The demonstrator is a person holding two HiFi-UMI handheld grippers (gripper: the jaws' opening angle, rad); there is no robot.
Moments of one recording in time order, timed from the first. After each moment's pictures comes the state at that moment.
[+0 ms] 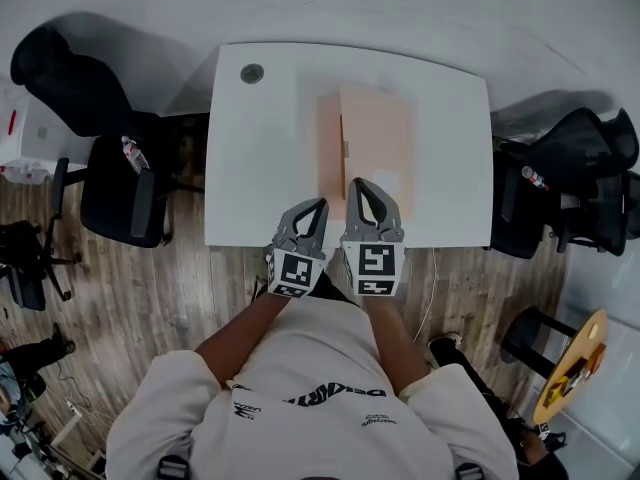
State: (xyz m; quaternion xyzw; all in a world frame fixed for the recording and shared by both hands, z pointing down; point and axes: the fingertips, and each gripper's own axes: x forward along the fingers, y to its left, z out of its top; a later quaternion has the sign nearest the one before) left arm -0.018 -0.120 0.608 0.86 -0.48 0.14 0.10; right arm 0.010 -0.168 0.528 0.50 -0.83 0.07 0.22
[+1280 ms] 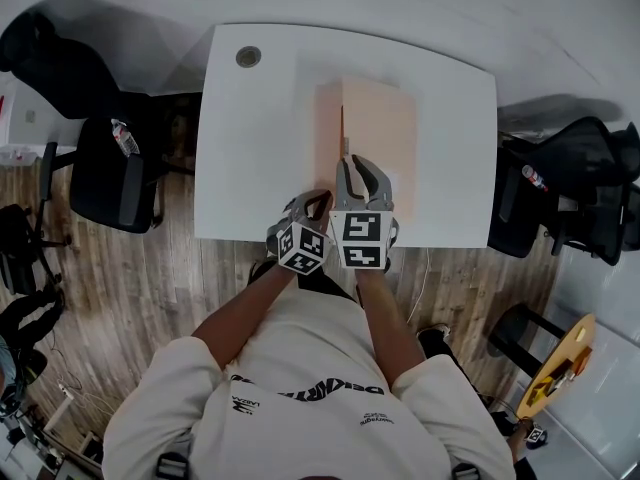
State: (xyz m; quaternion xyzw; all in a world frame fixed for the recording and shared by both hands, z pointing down) left arm 0.020 -0.135 0.717 0.86 -0.41 0.26 0.15; right arm -0.001 -0.211 0.582 0.47 -0.82 0.10 0.31
